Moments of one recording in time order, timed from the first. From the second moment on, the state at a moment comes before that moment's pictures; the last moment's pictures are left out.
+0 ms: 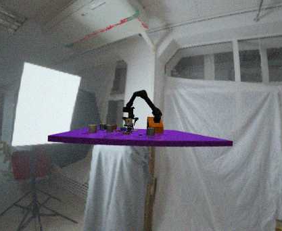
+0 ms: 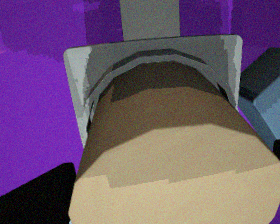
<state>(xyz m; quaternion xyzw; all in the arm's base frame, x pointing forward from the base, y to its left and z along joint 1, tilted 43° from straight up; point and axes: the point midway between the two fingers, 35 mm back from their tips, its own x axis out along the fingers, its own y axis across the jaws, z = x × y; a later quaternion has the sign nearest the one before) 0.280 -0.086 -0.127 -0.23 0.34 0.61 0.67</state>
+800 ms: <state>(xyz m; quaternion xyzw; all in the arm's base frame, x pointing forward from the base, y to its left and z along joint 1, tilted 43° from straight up) 0.276 -0.076 -0.137 -0.23 0.34 0.62 0.67</state>
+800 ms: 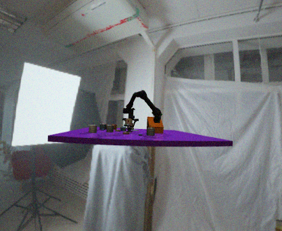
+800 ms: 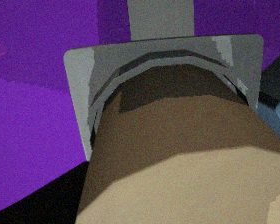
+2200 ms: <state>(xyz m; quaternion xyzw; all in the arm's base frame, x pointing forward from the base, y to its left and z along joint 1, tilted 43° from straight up) 0.278 -0.100 -0.110 -0.21 0.34 0.62 0.67</state>
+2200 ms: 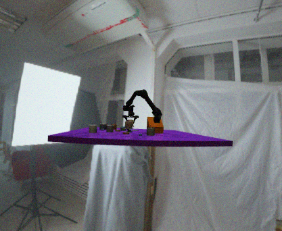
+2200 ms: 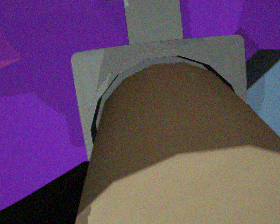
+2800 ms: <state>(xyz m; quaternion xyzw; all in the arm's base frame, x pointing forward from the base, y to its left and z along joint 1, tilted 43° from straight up) 0.280 -0.111 -0.093 -0.21 0.34 0.62 0.67</state>
